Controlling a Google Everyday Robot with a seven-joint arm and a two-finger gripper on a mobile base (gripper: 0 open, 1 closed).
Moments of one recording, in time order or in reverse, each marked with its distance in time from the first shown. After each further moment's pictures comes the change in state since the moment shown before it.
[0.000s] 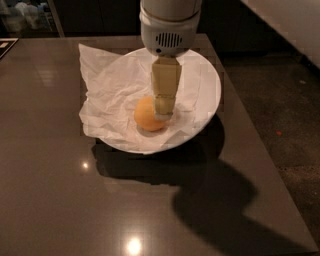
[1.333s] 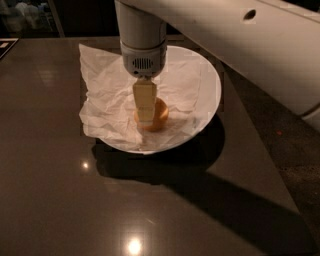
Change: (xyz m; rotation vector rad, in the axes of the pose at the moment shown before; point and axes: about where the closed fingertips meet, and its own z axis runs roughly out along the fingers) arm -0.036 -0.009 0.082 -0.156 0.052 -0.022
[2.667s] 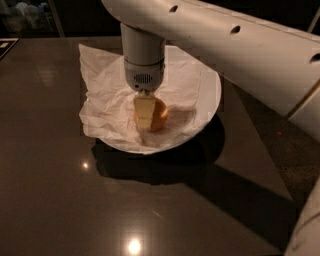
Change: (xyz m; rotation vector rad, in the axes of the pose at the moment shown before) arm -0.008 0.001 0.046 -0.097 -0.029 0.001
